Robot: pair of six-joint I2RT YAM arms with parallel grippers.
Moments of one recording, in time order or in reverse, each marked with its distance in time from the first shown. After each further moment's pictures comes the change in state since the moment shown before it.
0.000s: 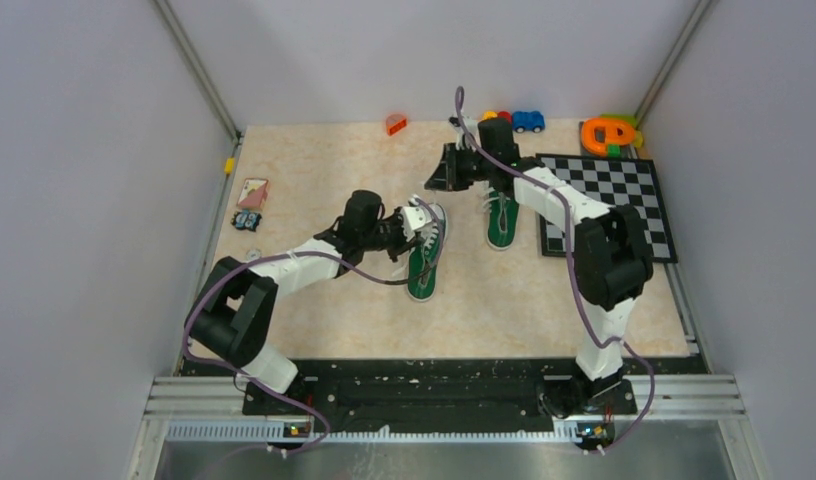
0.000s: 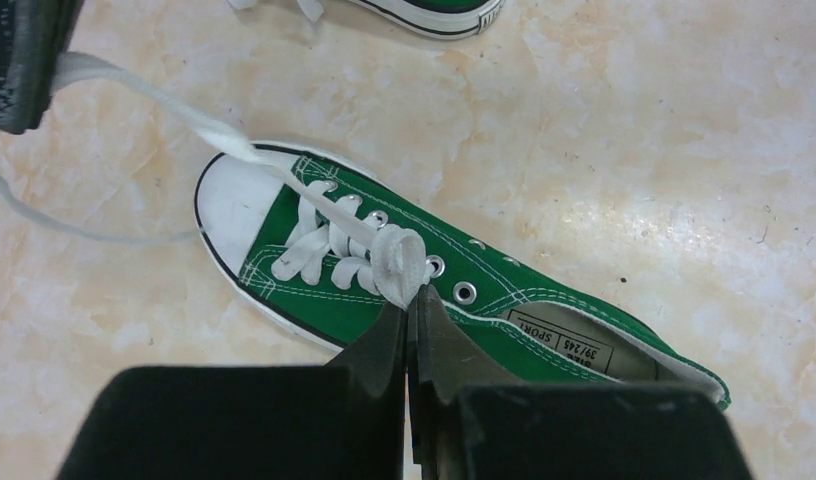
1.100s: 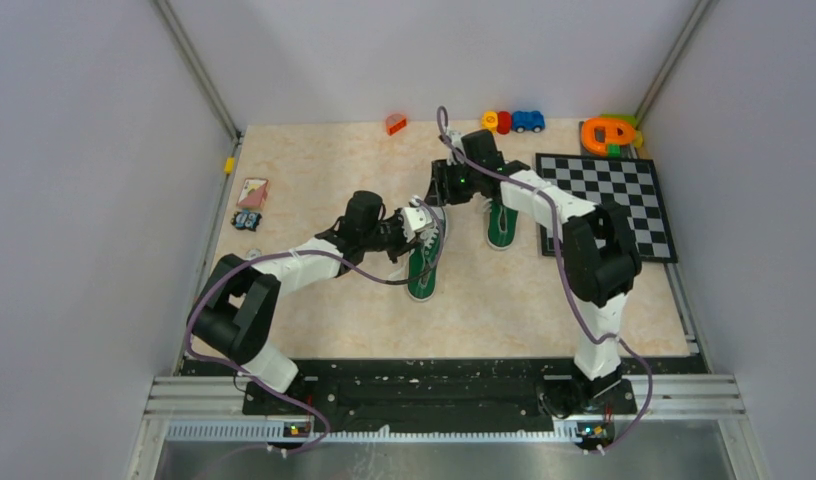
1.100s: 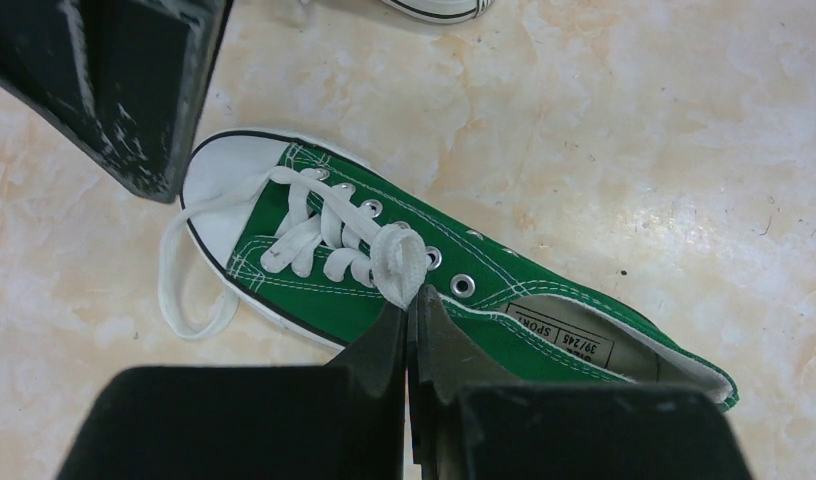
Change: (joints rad) left arm 0.000 0.018 0.000 -0.013 0.000 0.002; right arm 0.048 0.067 0.041 -0.145 0.205 -0.058
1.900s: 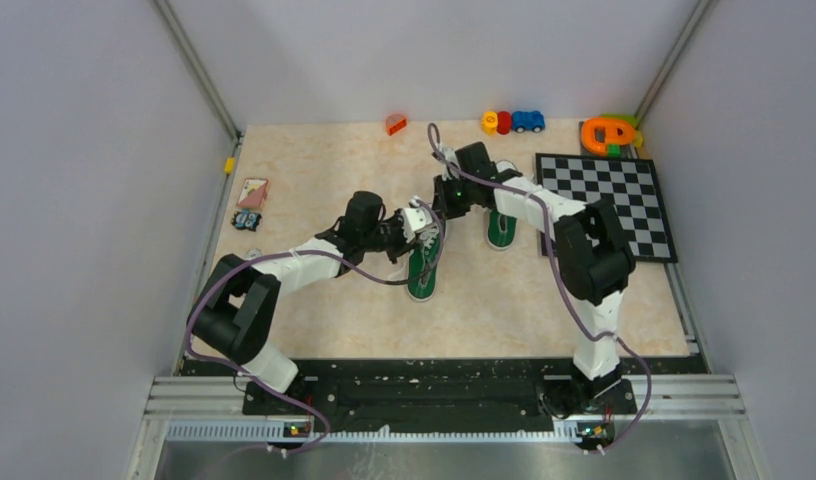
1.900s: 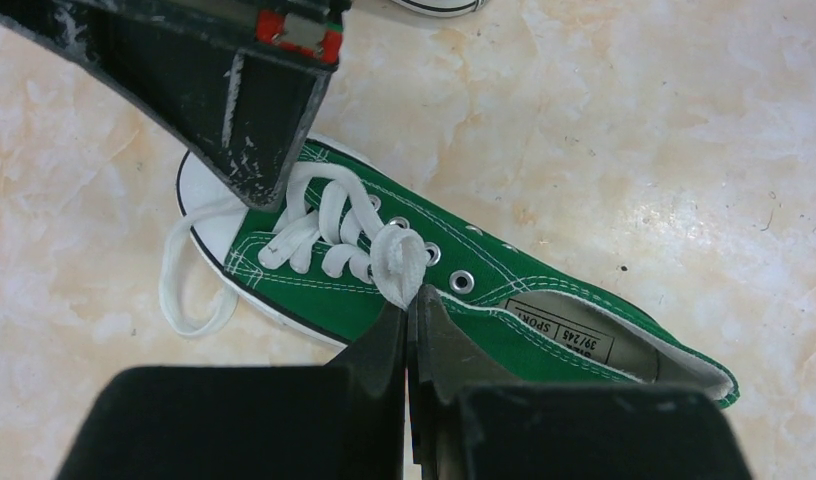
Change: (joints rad) left arm 0.000 0.000 0.000 -0.005 -0.003 0.003; right arm 0.030 0.069 -0.003 -0.039 -0.017 -0.050
